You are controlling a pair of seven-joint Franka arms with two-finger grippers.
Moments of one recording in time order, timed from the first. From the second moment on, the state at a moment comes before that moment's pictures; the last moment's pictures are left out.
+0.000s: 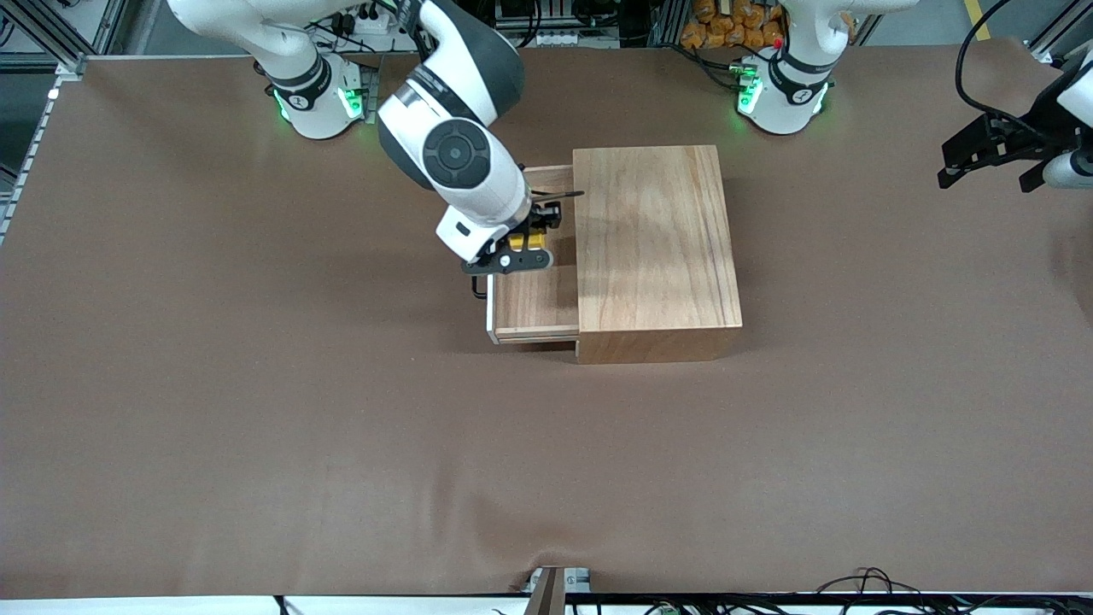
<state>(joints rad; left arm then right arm) -0.10 -0.10 0.04 -1.60 -0.01 1.49 0.00 0.50 0.47 0.29 -1.51 0.15 1.87 0.69</state>
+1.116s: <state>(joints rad) -0.10 -0.10 0.04 -1.62 -0.01 1.49 0.00 0.45 0.50 0.28 -1.32 0.11 1.77 0.79</state>
